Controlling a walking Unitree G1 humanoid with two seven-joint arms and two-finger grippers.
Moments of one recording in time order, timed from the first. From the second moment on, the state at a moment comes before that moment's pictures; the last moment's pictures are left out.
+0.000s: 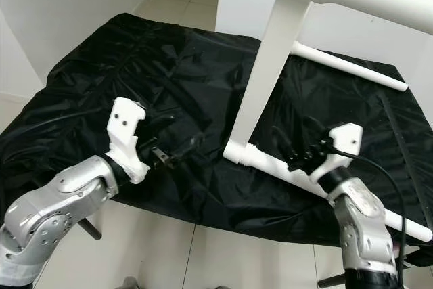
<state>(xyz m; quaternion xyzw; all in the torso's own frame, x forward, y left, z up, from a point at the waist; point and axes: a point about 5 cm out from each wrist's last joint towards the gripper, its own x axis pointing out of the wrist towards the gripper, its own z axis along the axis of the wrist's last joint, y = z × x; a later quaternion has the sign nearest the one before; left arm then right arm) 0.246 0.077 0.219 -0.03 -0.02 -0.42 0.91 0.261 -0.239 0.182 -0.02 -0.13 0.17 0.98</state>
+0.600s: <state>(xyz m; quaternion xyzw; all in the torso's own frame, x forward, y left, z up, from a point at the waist) 0.268 0.038 0.213 -0.04 0.00 -0.44 0.90 0.241 -0.250 0.172 0.03 -0.14 -0.08 0.99</state>
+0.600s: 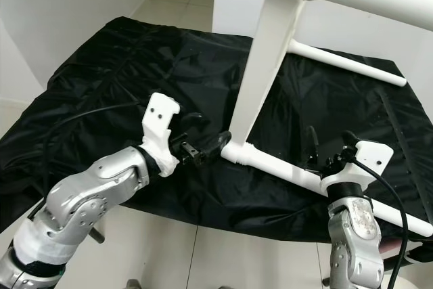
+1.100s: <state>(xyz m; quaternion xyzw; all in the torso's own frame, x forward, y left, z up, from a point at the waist) 0.293 -0.001 0.208 -0.02 0.02 -0.43 0.90 0.243 -0.227 0.172 0.03 -0.15 -0.09 0.98</state>
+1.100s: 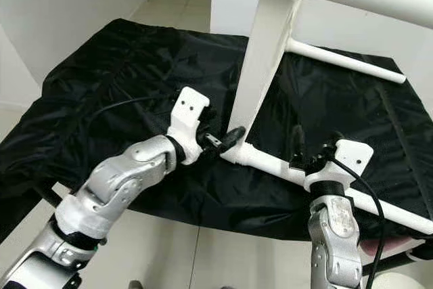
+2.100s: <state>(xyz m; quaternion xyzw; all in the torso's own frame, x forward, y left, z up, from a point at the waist) 0.316 -0.039 0.251 -0.09 -0.02 -0.37 0.93 0.243 -0.227 0.170 0.02 -0.14 -0.10 0.98</state>
